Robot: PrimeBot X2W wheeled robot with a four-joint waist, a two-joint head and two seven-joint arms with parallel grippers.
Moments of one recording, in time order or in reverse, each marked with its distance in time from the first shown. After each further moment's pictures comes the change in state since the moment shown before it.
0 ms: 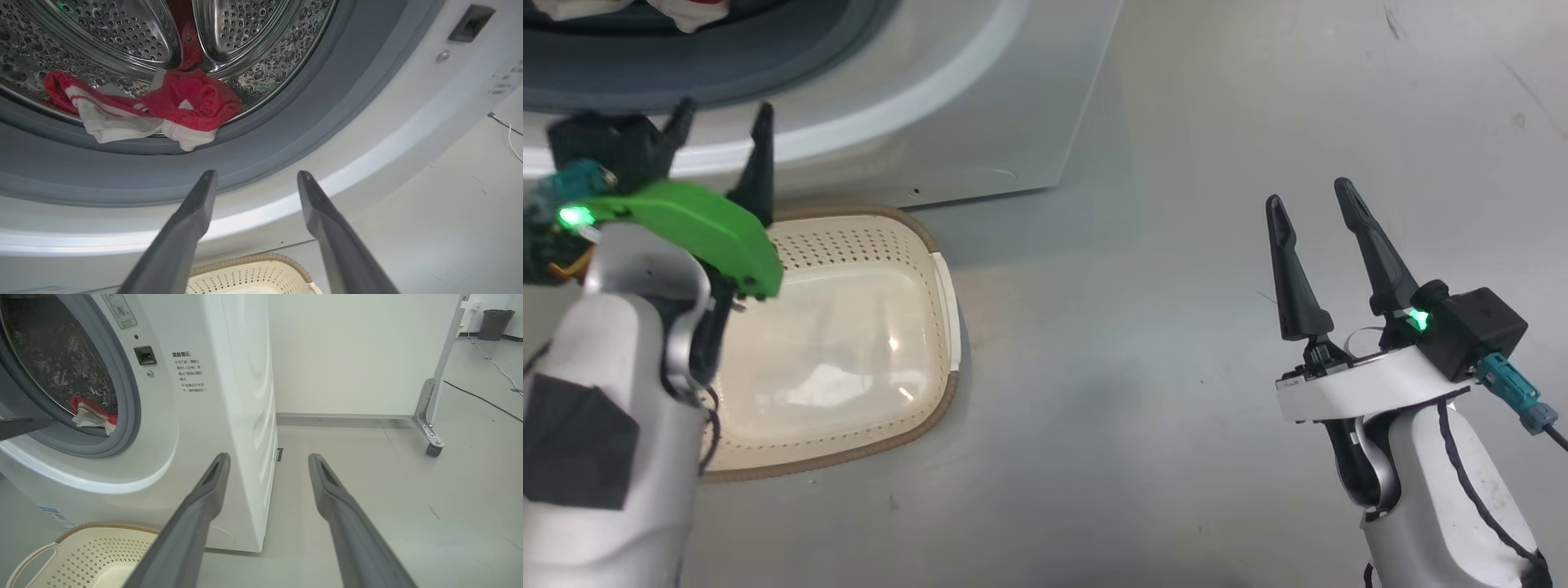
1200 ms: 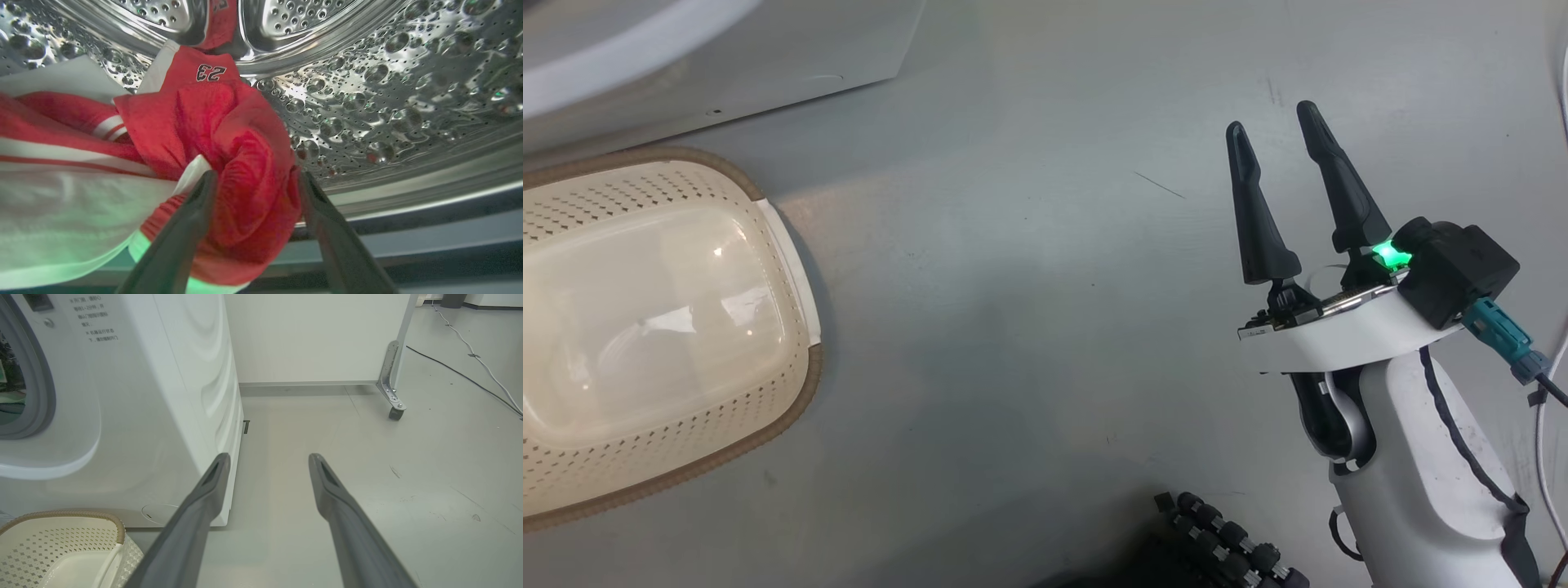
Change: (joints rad) left arm -0.556 0.183 0.161 0.307 -0.055 -0.020 0.161; right arm -0.130 0.000 0.109 -0.022 0.107 -0.044 0.000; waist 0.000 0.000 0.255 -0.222
